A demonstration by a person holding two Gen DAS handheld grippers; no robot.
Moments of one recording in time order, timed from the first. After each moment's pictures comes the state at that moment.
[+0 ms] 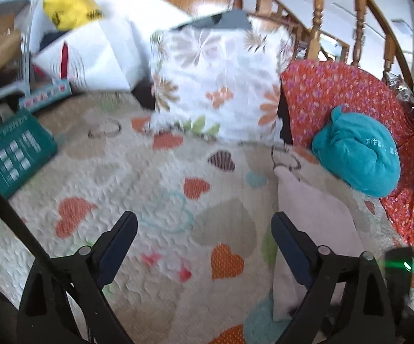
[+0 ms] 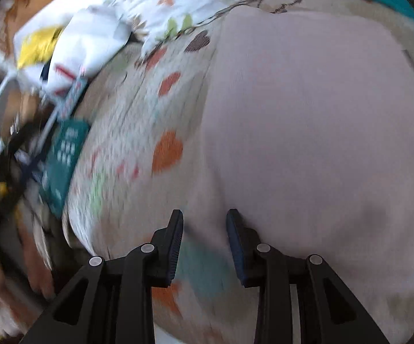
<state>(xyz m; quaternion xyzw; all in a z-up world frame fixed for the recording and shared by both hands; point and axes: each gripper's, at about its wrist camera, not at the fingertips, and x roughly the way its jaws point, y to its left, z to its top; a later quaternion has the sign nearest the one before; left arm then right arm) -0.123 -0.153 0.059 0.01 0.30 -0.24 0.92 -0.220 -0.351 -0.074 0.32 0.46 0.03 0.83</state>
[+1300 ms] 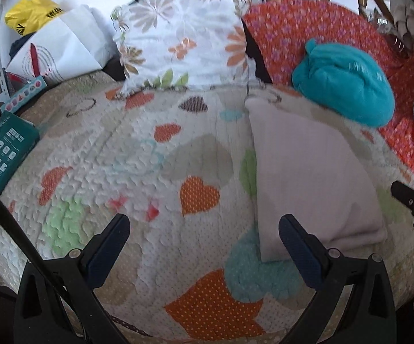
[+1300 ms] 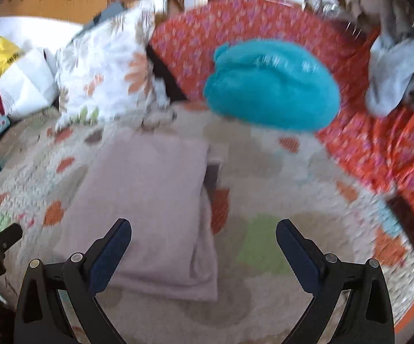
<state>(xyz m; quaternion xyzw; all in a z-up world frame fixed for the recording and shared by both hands) -0.173 -0.193 -0.003 0.12 0.37 -0.26 0.88 -0.314 -0.407 -0.012 0.13 0.34 -0.28 0.89</state>
